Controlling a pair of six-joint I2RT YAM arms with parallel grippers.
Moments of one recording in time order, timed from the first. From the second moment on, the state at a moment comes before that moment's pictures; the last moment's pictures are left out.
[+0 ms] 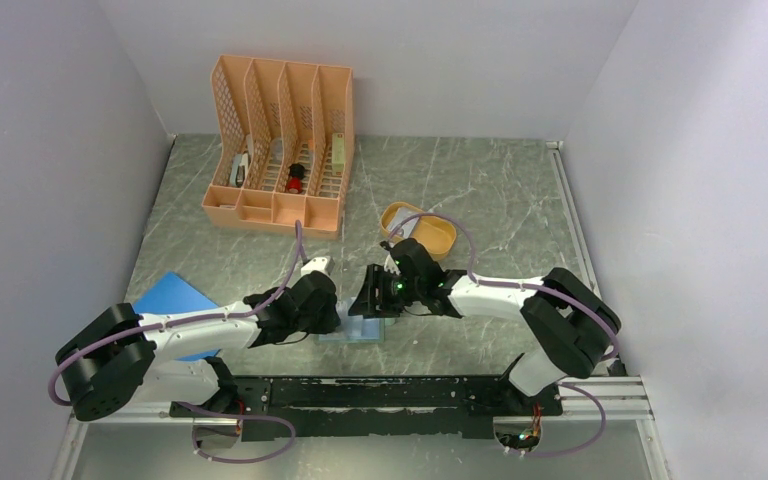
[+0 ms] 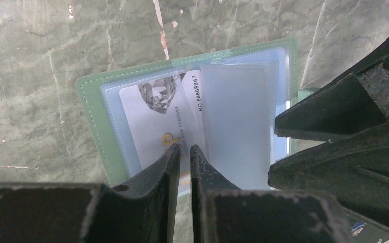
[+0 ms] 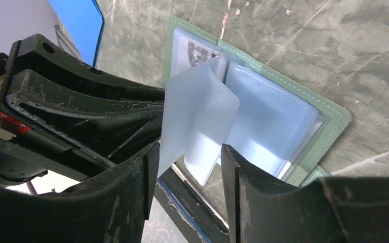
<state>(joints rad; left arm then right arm) -0.95 1.23 0.48 -0.13 -0.19 -0.83 0.83 1.53 0.66 0.14 -0.41 0.89</state>
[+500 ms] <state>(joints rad) -0.95 1.22 0.48 -0.14 -0.19 -0.83 0.83 1.53 0.66 0.17 -0.42 0.90</state>
